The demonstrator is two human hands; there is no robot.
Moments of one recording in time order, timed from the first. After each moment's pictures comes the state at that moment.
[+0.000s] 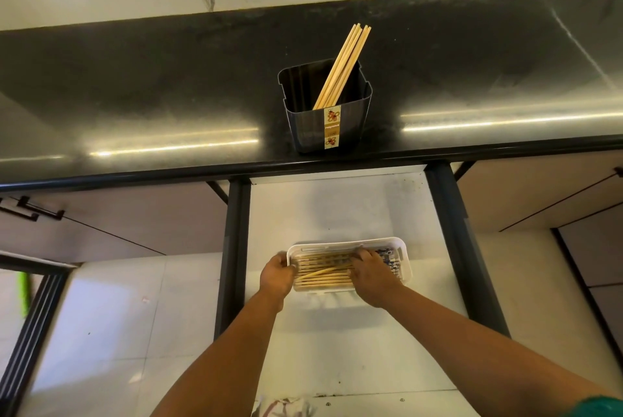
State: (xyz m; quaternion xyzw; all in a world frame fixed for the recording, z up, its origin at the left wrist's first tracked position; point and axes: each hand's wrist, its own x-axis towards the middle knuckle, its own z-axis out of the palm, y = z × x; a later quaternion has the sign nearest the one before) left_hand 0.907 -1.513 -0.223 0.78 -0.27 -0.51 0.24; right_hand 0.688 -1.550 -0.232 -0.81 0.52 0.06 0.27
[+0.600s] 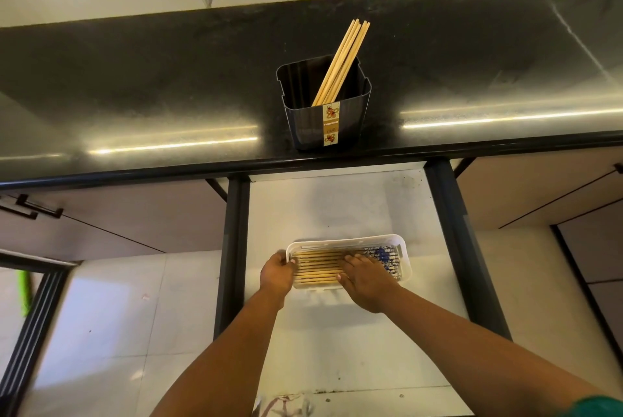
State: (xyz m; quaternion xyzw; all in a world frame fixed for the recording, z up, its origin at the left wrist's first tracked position) left_hand 0.904 -1.512 -0.230 0.79 -0.26 -0.50 0.25; right_hand 0.689 -1.538 -0.240 -0.84 0.47 0.11 0.26
